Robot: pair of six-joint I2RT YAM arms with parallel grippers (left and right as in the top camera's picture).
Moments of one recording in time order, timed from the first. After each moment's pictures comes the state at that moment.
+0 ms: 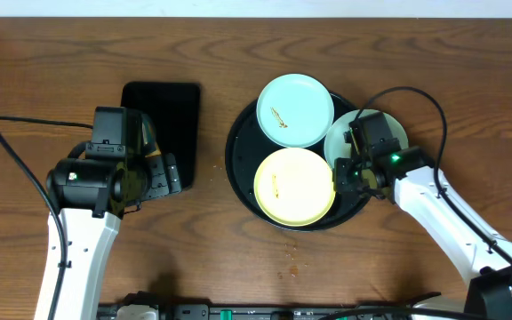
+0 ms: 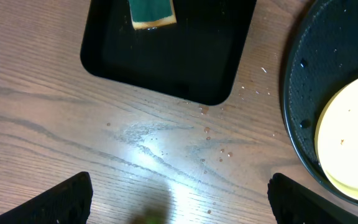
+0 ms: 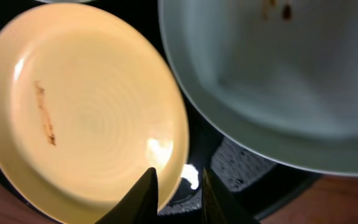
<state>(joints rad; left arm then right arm) -0.08 1.18 1.20 -1.25 -0.06 -0.30 0.36 1.50 0.94 -0.69 -0.12 0.41</state>
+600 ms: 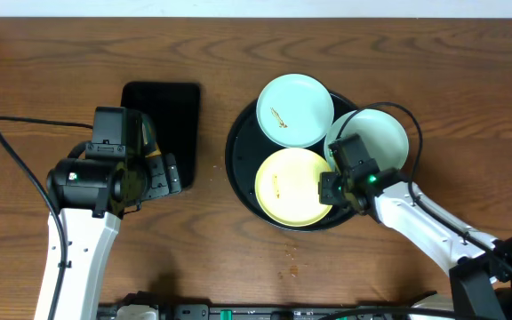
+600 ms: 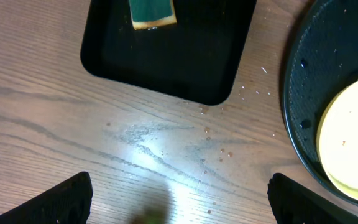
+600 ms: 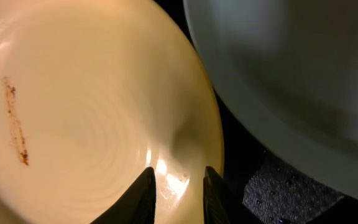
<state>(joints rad) -0.08 1.18 1.20 -1.25 -0.06 -0.30 0.46 1.54 0.76 -0.43 -0.05 0.49</state>
